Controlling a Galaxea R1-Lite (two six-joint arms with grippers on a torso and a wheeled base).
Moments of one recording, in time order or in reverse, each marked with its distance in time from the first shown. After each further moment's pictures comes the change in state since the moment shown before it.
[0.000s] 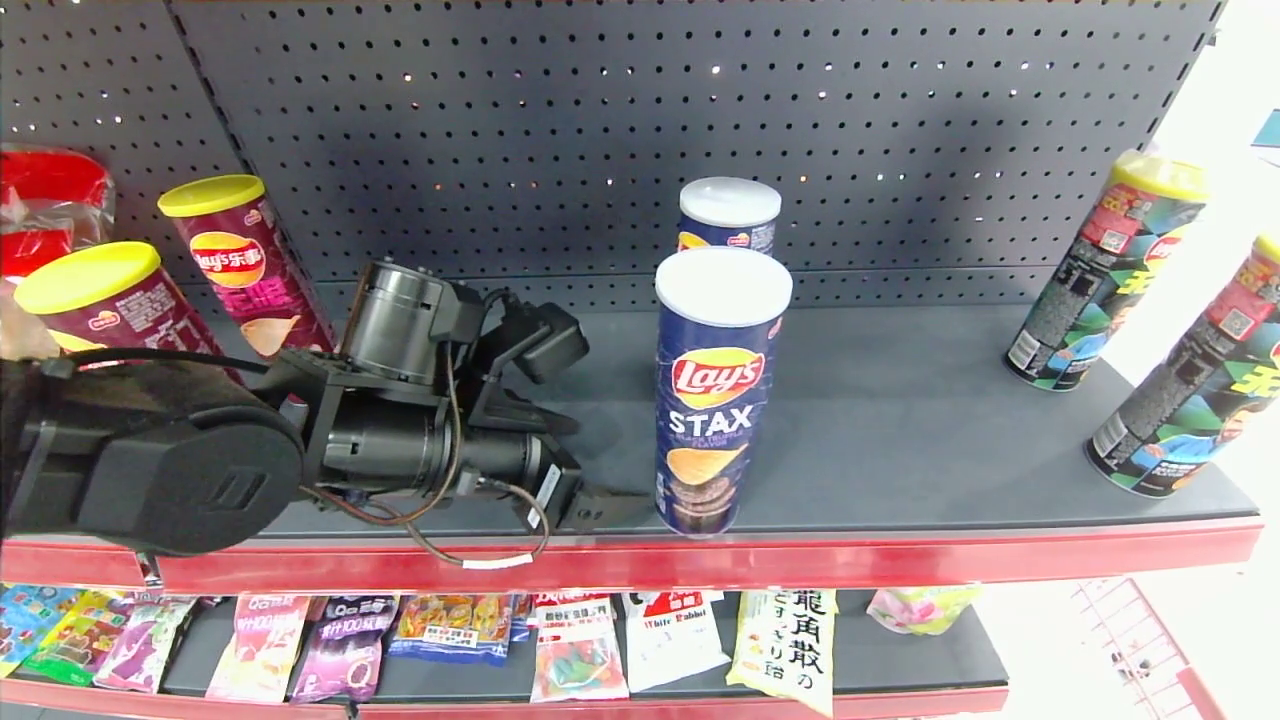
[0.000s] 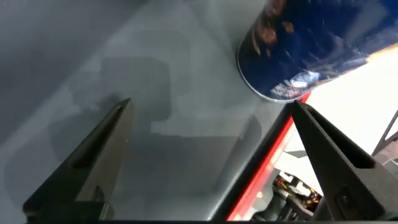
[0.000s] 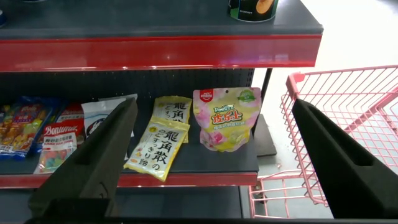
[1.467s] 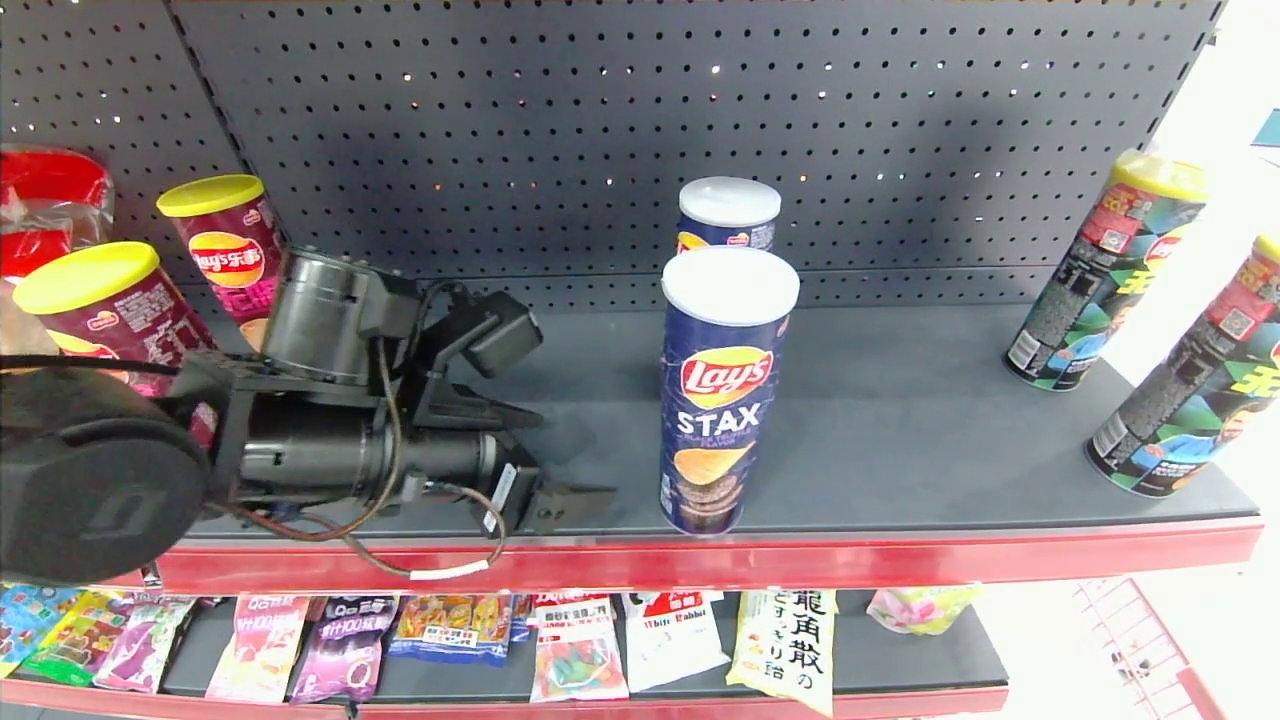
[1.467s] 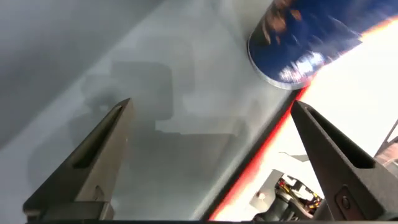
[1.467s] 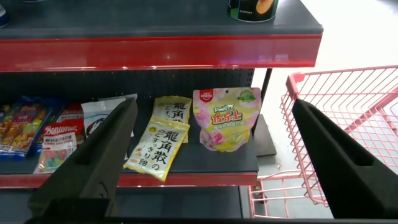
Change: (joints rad) left arm 0.034 -0.122 0.079 0.010 0.020 -0.014; right arm 0.000 0.000 0.000 0.000 0.000 -0.001
